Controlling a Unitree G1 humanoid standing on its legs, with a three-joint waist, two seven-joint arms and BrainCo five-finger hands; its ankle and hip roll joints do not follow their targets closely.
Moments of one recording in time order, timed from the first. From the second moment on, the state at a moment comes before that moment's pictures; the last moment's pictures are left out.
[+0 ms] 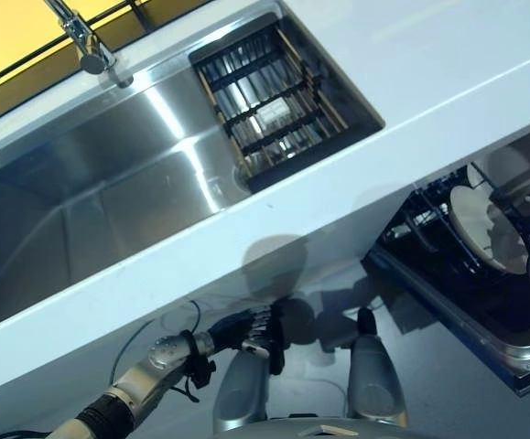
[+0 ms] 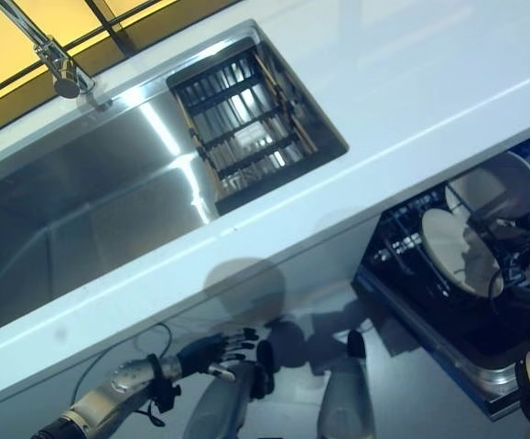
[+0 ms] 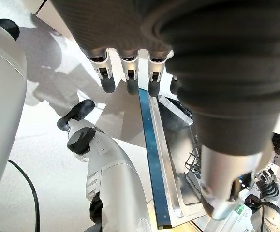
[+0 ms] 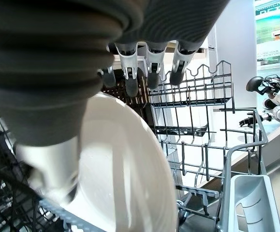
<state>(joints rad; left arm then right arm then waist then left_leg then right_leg) -0.03 0.63 -0.69 0.26 -0.55 -0.12 -0.49 -0.68 -1.03 0.27 1.17 -0.28 -0.18 -0.39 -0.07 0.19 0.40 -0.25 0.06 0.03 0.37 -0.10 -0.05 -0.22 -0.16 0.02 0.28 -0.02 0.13</state>
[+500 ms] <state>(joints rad) 0.07 0.63 -0.69 0.26 -0.54 -0.12 -0.52 -0.55 -1.03 0.08 1.14 -0.18 -0.26 -0.40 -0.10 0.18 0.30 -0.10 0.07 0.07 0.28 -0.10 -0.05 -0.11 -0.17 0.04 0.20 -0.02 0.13</state>
